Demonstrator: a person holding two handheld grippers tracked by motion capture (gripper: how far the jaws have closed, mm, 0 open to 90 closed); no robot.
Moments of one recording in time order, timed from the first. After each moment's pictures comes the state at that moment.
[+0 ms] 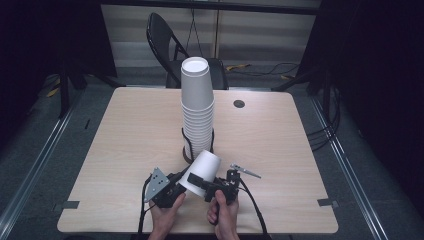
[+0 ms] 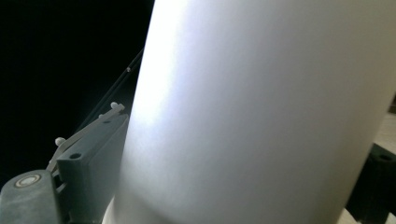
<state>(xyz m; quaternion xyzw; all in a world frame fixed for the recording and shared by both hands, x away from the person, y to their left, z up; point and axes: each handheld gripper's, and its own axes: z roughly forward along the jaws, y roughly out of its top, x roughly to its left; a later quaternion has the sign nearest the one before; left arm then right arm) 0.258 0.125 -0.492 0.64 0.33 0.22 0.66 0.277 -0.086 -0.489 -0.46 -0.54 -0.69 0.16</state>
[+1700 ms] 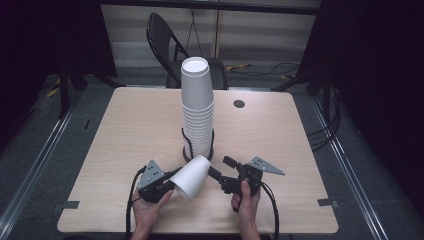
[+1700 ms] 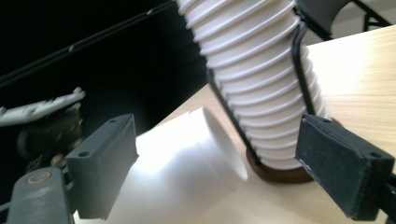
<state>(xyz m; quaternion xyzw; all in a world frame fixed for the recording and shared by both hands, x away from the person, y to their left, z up) 0.272 0.157 -0.473 0.75 0.32 0.19 0.55 0.280 -0.137 -0.464 -0.40 -0.62 -0.67 -0.06</state>
